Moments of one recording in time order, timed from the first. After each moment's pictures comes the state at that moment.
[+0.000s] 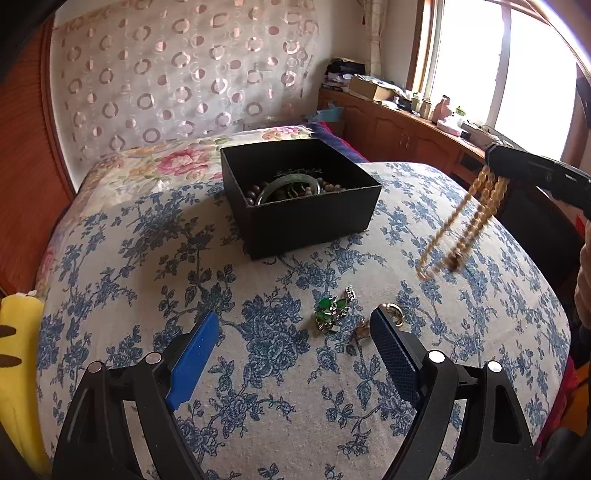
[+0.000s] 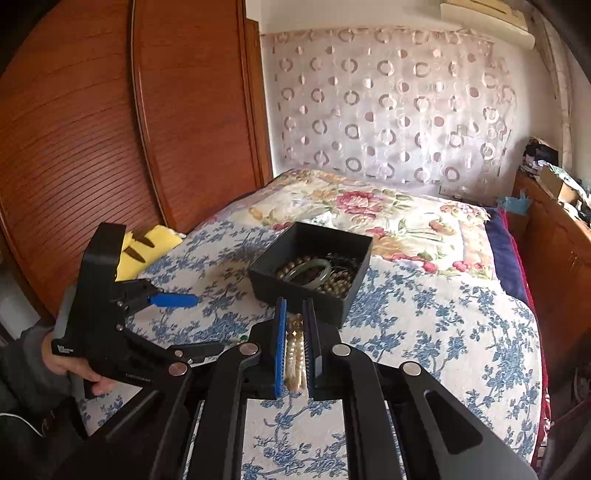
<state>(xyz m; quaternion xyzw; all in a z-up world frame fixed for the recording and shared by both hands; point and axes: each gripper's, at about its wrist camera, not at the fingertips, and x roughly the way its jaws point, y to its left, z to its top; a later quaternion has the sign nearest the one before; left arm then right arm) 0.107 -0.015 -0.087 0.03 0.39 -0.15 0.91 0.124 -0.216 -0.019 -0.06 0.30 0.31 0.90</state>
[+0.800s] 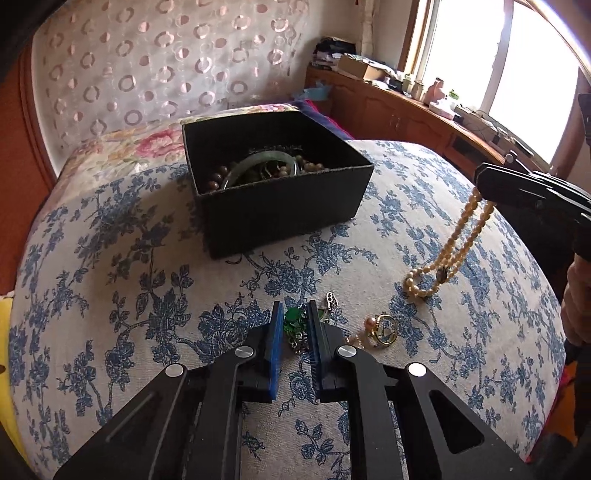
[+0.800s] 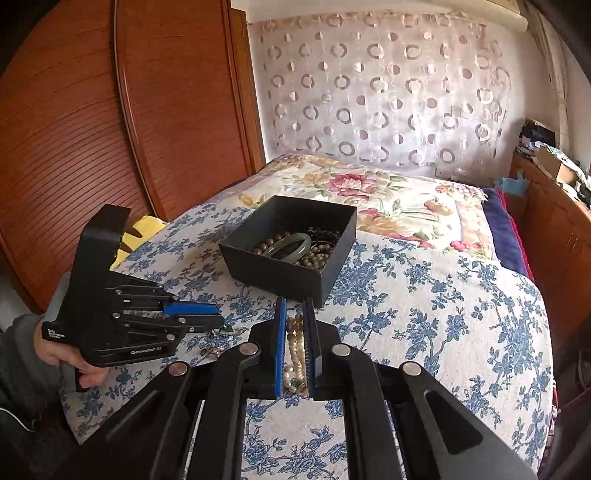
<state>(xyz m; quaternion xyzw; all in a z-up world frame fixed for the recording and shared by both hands) 0.136 -0.035 -0.103 0.02 0.43 -0.18 0.89 0.142 -0.225 -0.056 -0.06 0.33 0.30 0.89</state>
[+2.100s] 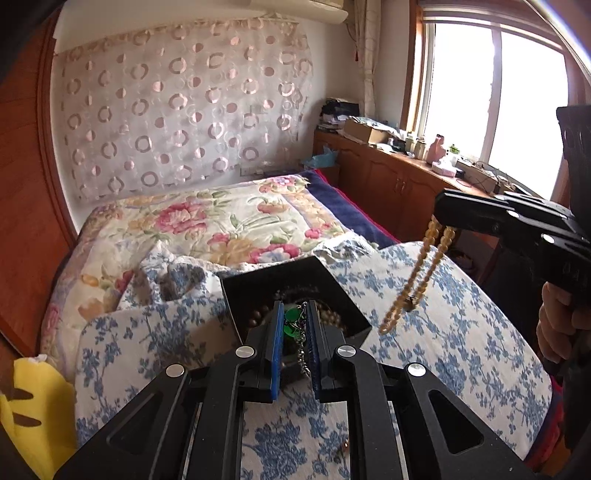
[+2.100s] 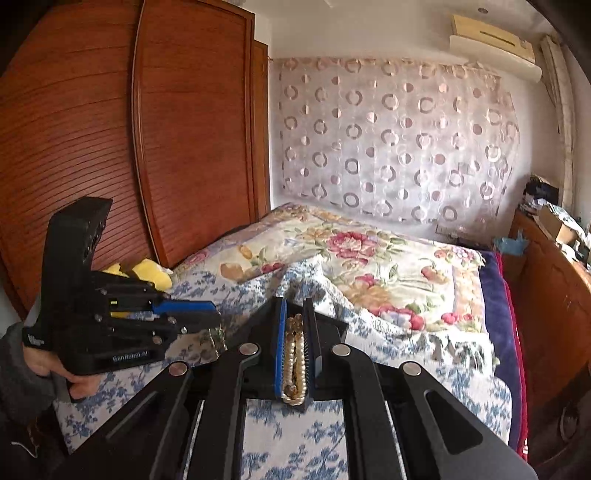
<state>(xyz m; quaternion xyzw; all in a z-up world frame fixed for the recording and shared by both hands) 0.165 -0.025 0.008 0.02 0.32 -0.16 0.94 0.184 -0.202 0.039 -0.08 0.24 0.31 0.91</state>
